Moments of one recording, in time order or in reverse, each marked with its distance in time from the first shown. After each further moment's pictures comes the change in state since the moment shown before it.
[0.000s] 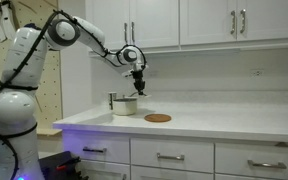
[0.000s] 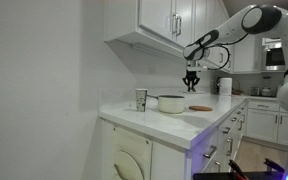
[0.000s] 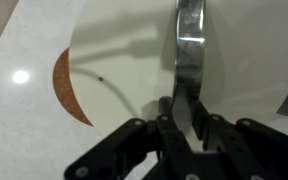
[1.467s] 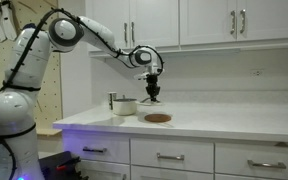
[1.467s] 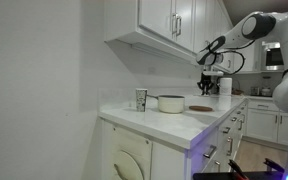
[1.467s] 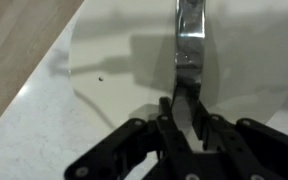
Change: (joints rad) arm -0.162 0.057 -0.067 0.015 0.101 -0.001 -0.272
